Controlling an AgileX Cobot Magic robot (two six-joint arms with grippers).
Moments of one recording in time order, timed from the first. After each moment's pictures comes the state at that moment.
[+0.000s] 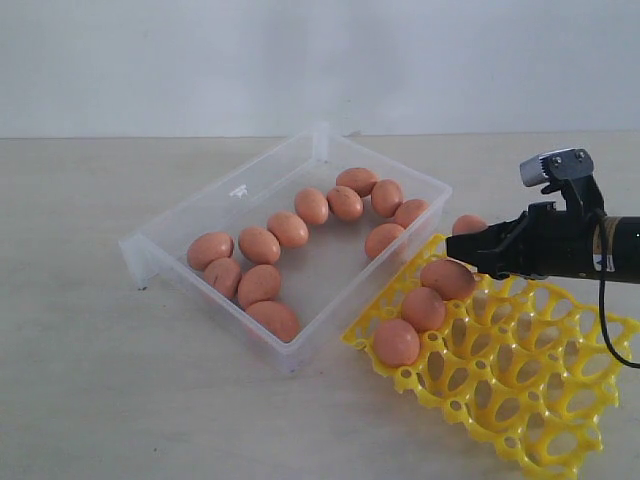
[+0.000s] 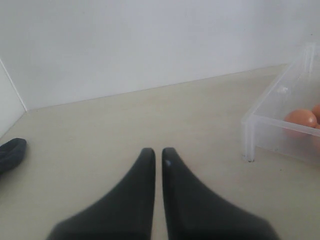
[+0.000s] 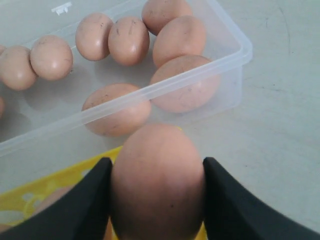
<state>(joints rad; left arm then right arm) 0.06 0.00 0.00 0.08 0.23 0.10 -0.20 1.97 -0.77 -1.16 -0.83 0.80</state>
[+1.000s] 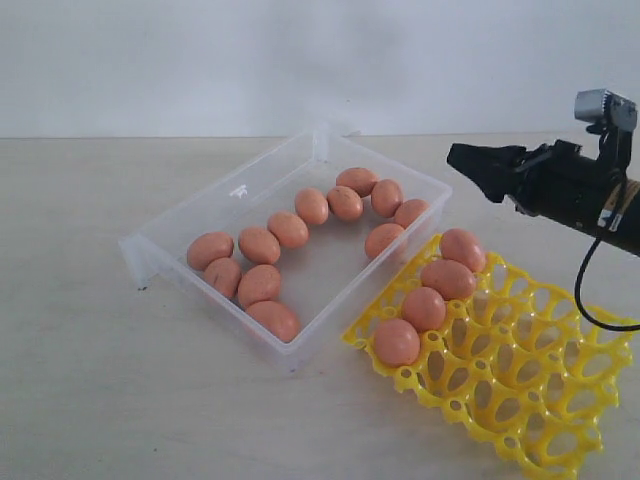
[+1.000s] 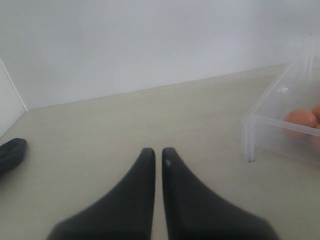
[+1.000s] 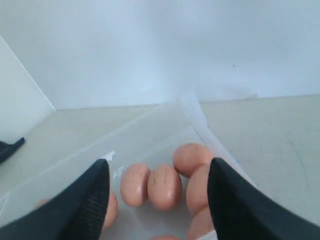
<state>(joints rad) 0.06 0.00 0.00 0.08 0.23 0.10 -0.20 1.97 -0.77 -0.86 -1.19 0.80</state>
